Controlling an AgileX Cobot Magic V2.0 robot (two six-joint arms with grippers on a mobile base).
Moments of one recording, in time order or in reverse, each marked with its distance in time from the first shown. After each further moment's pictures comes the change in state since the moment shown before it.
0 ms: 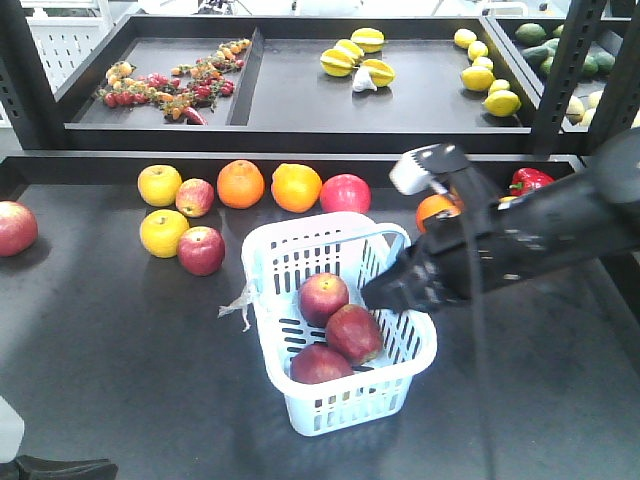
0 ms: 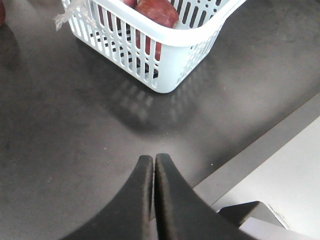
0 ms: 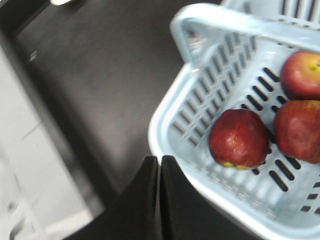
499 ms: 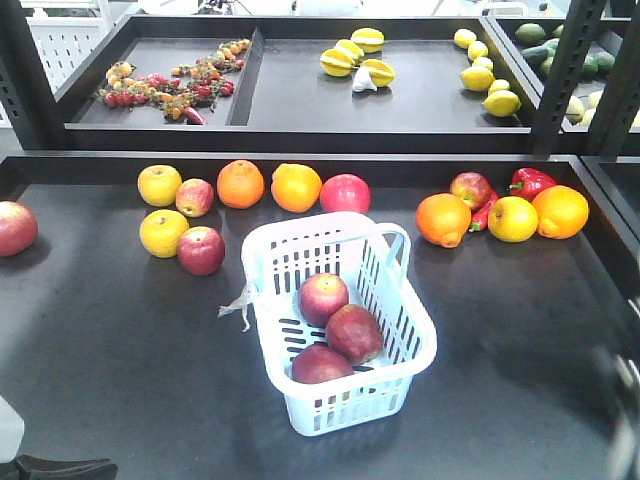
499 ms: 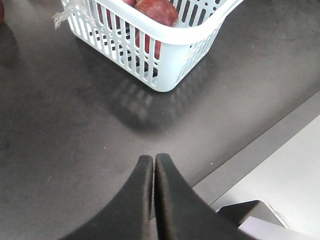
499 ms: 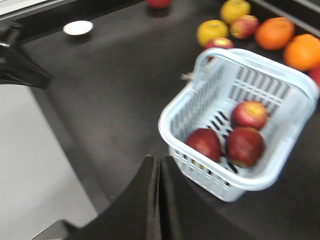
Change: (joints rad) left arm 0.000 0.000 0.000 0.000 0.001 0.000; right arm 0.000 -0.753 0.330 -0.181 -0.054 0.093
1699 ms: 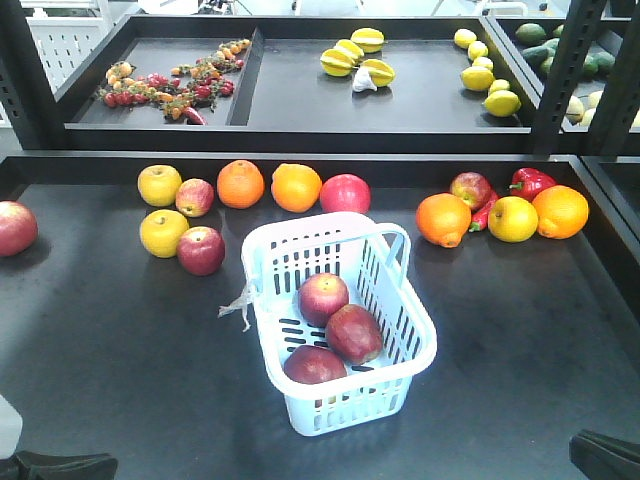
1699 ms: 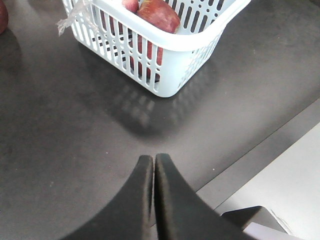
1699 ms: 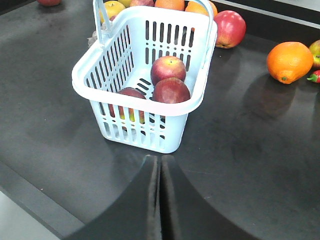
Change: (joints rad) left arm 0.000 0.000 0.000 0.000 -0.019 0.000; right arm 0.000 -0.402 0.452 -0.296 -0.277 0.345
